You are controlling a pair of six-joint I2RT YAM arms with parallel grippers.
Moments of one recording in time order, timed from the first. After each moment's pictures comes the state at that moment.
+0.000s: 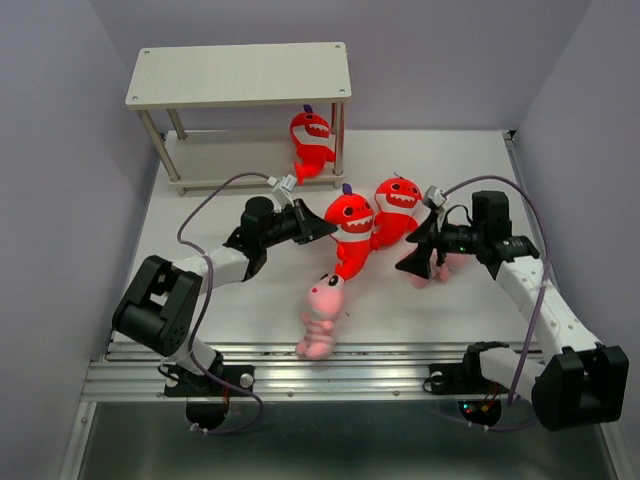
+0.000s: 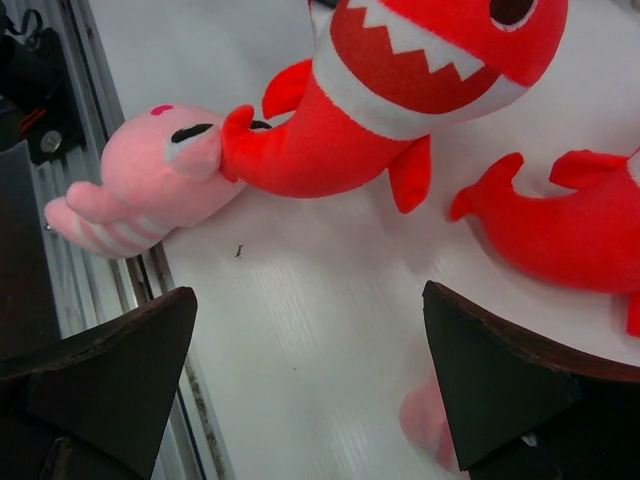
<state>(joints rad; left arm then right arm) -0.47 1.54 0.68 0.64 0.54 -0.86 0.11 1.04 0.80 -0.44 -1.00 -0.37</state>
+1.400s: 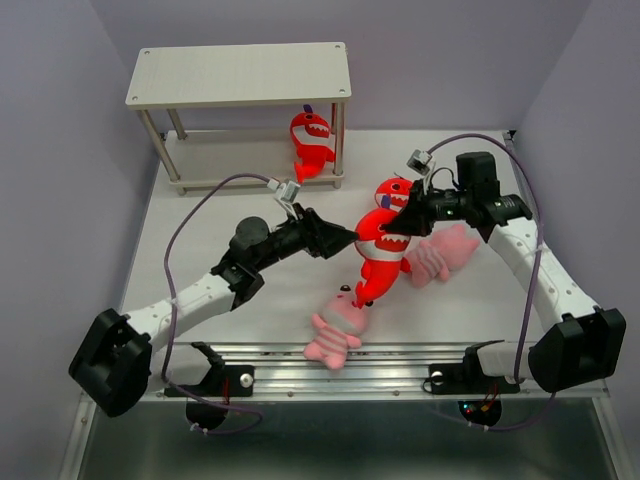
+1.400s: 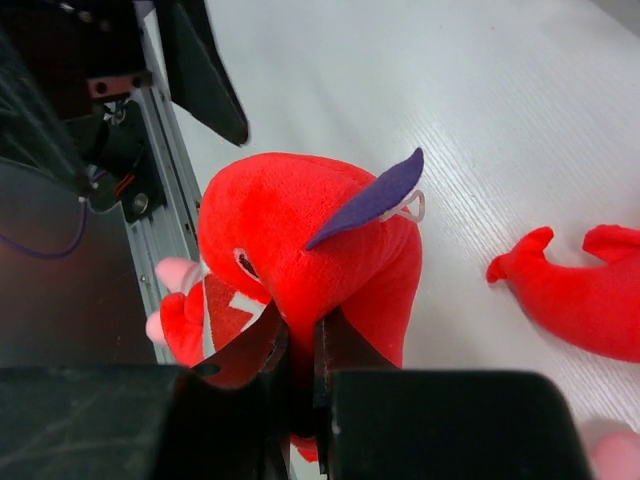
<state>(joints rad) -0.69 1.22 0.62 0.67 0.41 -0.84 0.23 1.30 1.18 -0.59 -0.99 -0.17</state>
